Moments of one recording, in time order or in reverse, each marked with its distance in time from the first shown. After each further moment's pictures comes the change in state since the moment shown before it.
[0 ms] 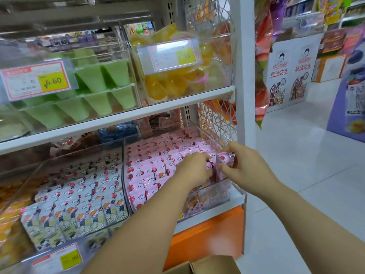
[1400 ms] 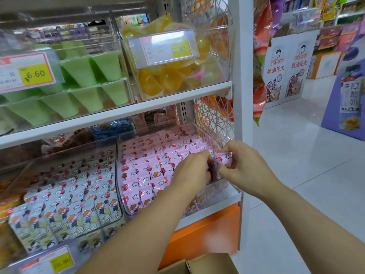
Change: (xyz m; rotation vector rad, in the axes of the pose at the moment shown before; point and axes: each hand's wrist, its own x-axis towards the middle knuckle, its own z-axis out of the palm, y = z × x) left_hand -0.019 0.013 0.002 -0.019 0.113 0.056; right_hand -0.004 -0.001 -0.004 0.053 -0.023 0.057
